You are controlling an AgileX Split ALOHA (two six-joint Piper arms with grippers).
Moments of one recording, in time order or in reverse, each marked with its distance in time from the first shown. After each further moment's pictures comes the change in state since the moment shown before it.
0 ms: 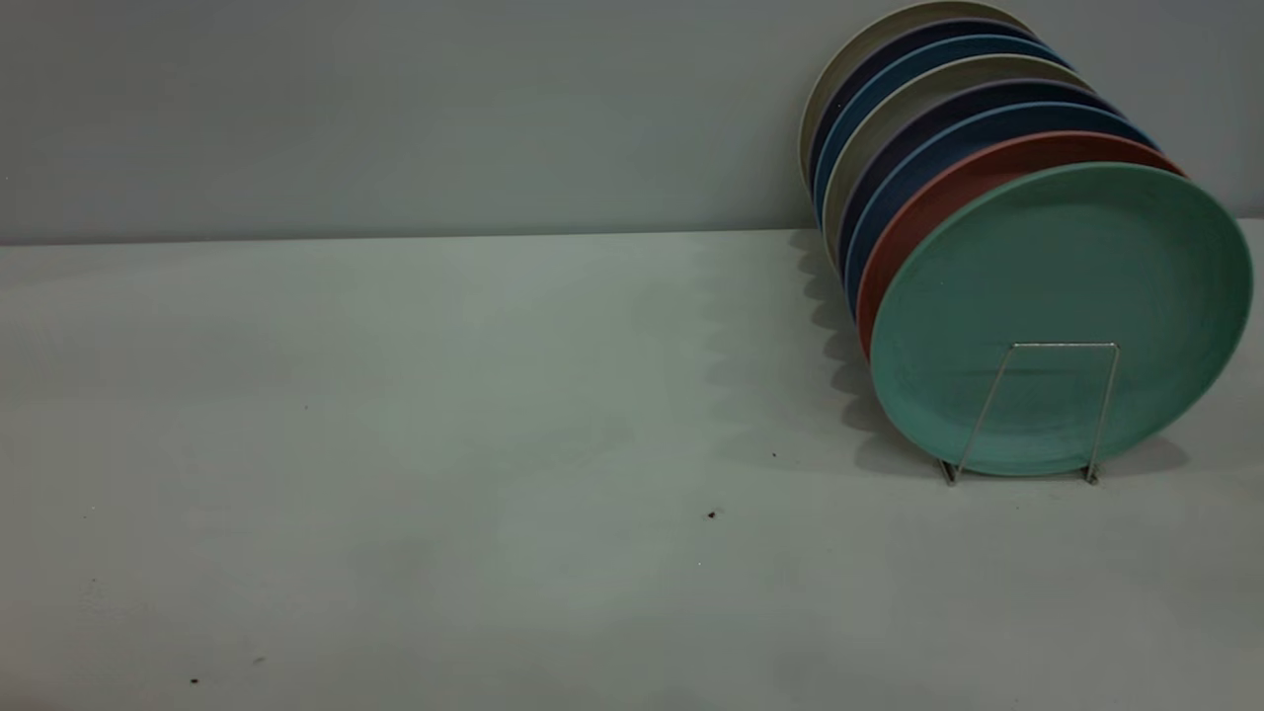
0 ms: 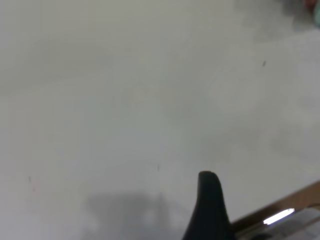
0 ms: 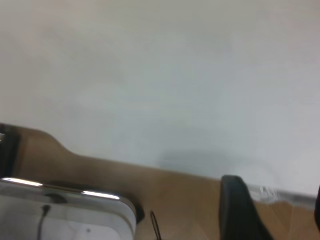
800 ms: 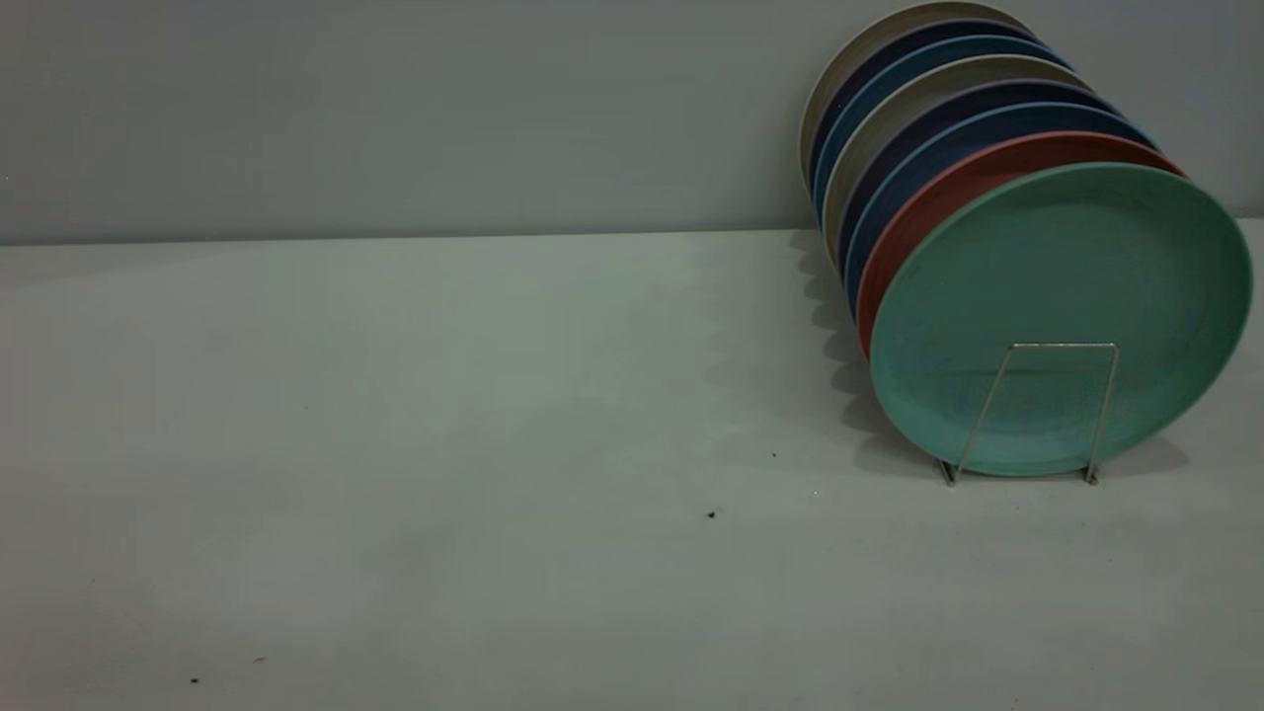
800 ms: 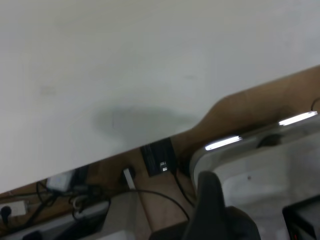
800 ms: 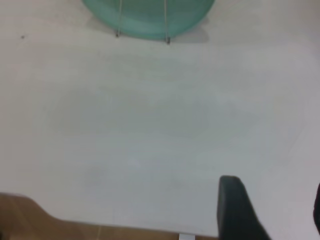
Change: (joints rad) left arm 0.000 -0.369 0.643 0.135 -0.044 -0.060; right arm 0.000 -0.410 0.191 -0.018 -0.099 0.044
